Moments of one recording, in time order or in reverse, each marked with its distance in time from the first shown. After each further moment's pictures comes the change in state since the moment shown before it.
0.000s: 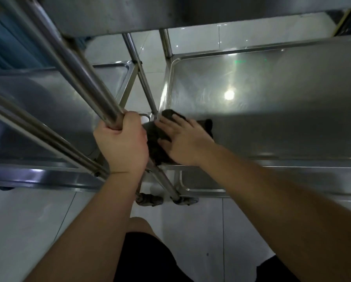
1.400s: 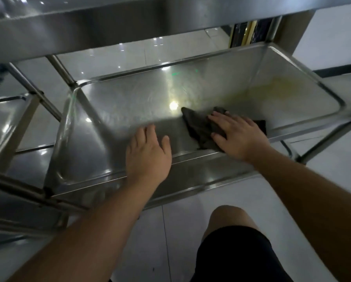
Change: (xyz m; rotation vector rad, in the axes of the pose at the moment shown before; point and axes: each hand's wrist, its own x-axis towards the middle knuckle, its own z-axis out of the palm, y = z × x) left_hand -0.155 -0.036 0.189 1.197 -0.787 0.215; right_hand -0.266 0.268 -0.069 -0.127 0.224 0.547
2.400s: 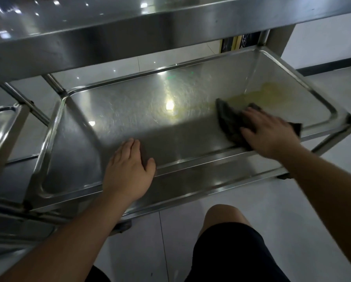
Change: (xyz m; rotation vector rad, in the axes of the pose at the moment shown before) left_hand -0.005 -0.024 -0.007 0.158 -0.185 0.096; right_hand -0.027 0.078 -0.025 0.024 0.014 0.259
